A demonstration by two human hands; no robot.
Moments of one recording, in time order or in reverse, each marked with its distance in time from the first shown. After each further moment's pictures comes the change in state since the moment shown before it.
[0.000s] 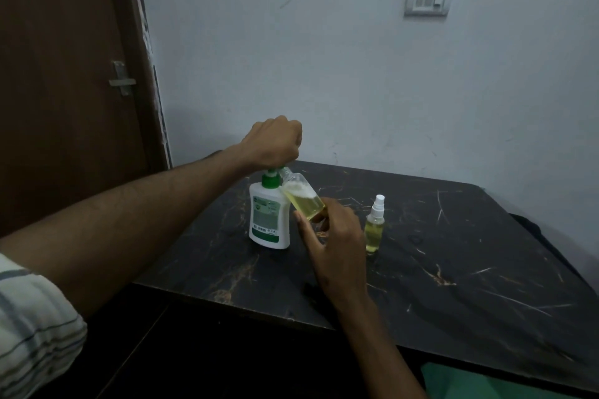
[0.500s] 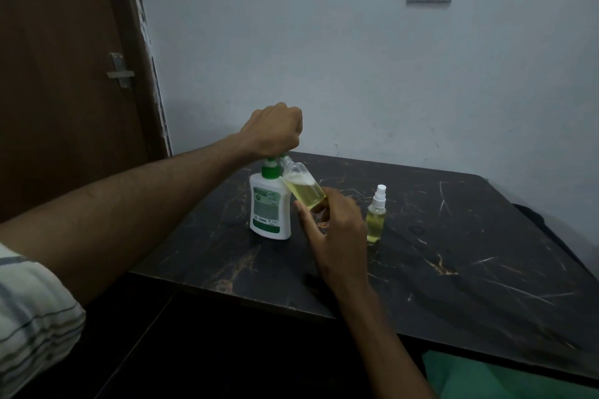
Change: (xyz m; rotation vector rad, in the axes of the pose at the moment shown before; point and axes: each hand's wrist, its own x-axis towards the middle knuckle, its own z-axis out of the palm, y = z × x) left_hand -0.002 0.005 -0.007 0.006 0.033 0.021; right_hand 0.002 0.001 0.002 -0.032 -0.023 0.010
